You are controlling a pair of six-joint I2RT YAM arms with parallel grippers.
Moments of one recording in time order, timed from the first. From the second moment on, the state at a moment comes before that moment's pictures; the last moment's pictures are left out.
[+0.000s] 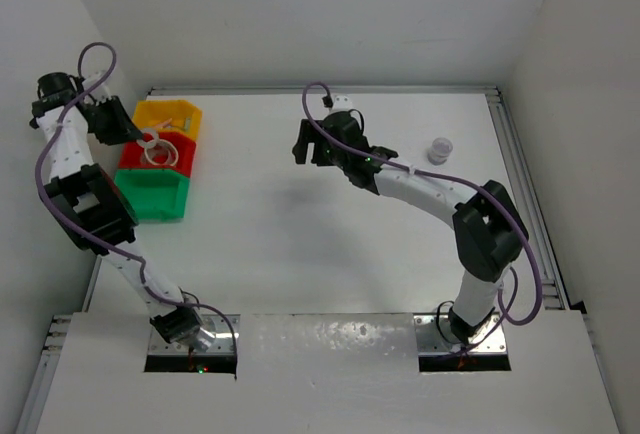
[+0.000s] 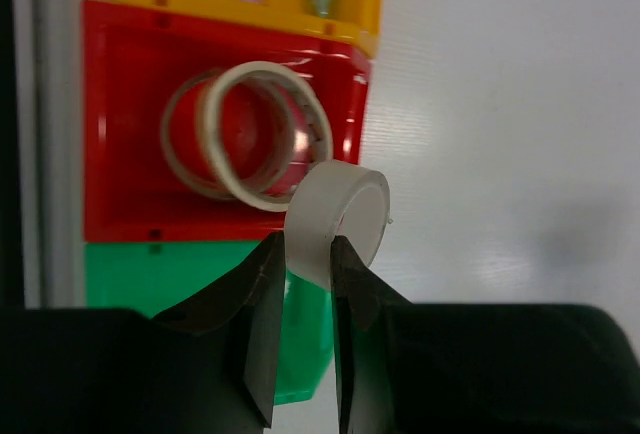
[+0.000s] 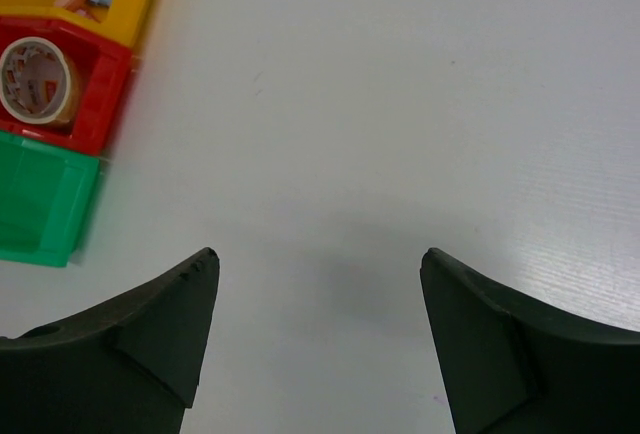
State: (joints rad) left arm 0.53 1.97 1.89 -0.96 0.54 0.14; right arm 0.70 1.79 1.30 0.01 0.18 0.51
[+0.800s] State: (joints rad) left arm 0.51 2.22 2.02 -0.94 0.42 0.15; right arm 0.64 1.79 1.24 0.00 0.18 0.51
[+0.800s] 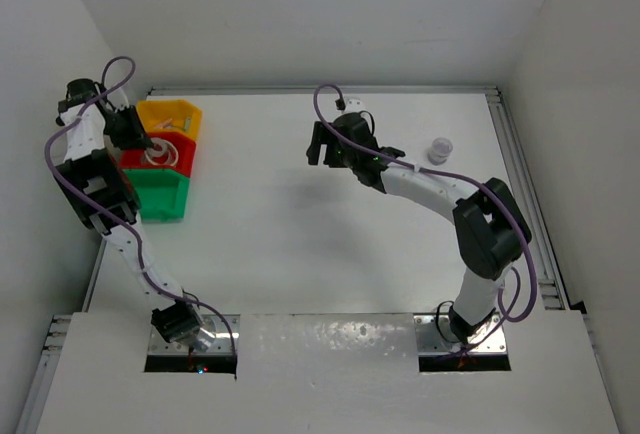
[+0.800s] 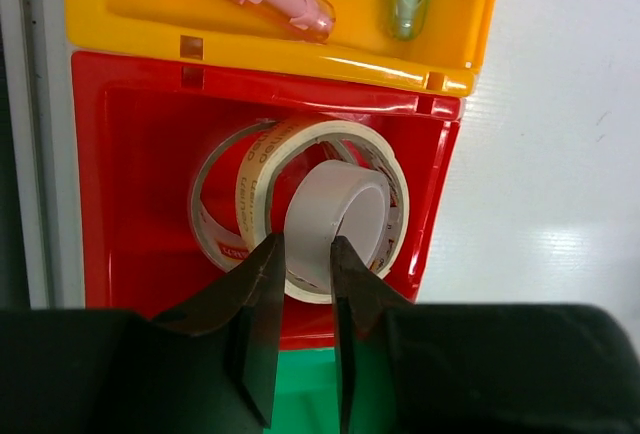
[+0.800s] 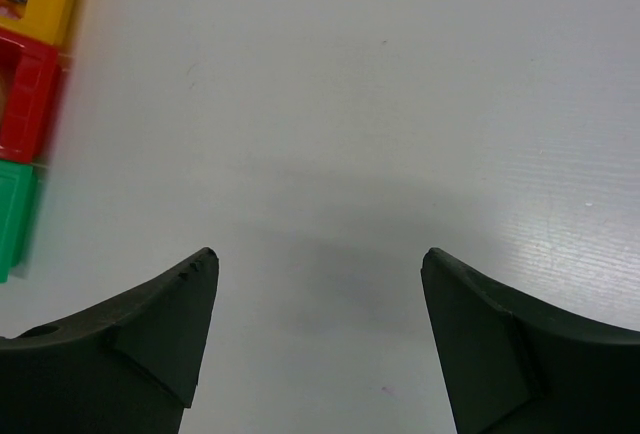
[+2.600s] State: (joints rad) left arm 0.40 2.02 2.03 -0.97 0.54 0.13; right arm 0.01 2.04 1.38 -0.41 0.29 0.24
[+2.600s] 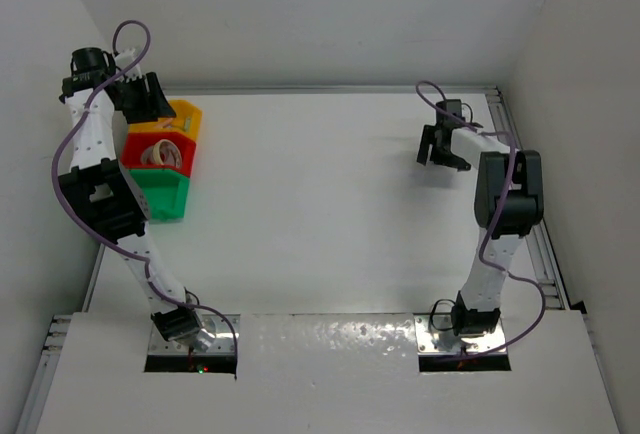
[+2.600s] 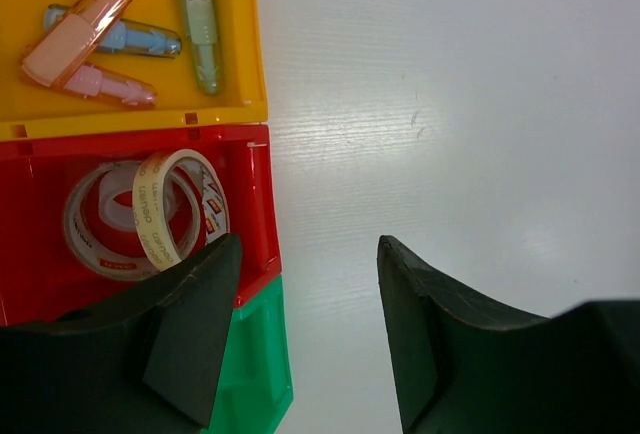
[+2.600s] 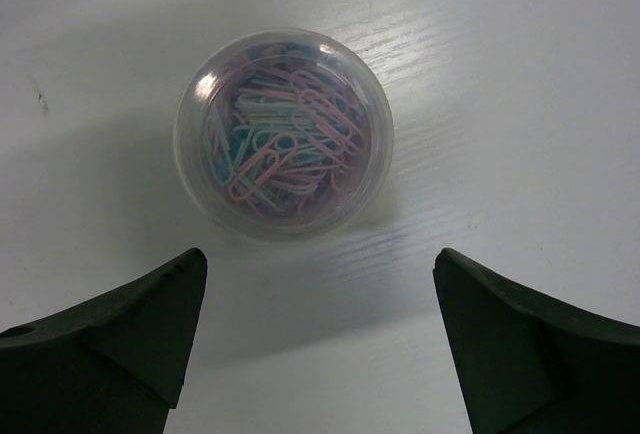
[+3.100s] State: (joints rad) left arm 0.40 2.02 2.03 -0.97 0.52 0.13; right arm -0.07 2.04 1.31 -0.20 0.17 -0.02
